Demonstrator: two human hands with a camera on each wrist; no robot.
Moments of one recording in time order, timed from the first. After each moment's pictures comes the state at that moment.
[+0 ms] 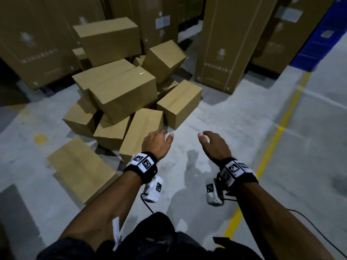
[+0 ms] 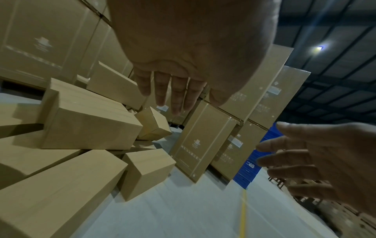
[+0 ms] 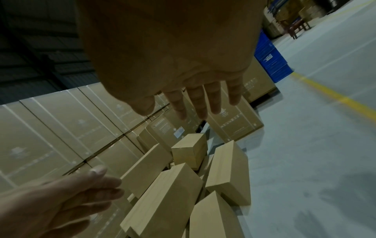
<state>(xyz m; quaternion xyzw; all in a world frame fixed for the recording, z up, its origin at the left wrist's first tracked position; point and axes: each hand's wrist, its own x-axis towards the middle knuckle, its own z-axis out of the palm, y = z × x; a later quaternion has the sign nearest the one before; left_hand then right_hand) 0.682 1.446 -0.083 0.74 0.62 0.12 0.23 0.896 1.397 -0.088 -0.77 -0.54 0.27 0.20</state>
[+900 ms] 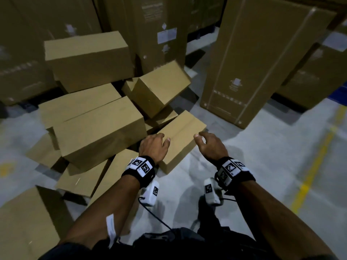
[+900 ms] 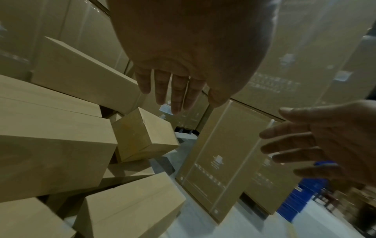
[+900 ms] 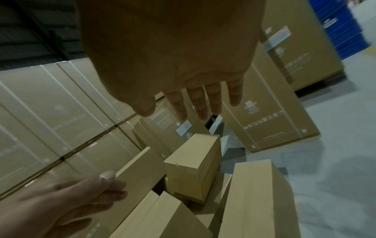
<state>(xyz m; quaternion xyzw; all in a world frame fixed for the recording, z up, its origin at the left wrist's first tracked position) 0.858 1.923 -0.109 0.72 0.67 0.07 0.20 1.073 1.909 -0.103 -0.72 -0.61 0.28 0.16</state>
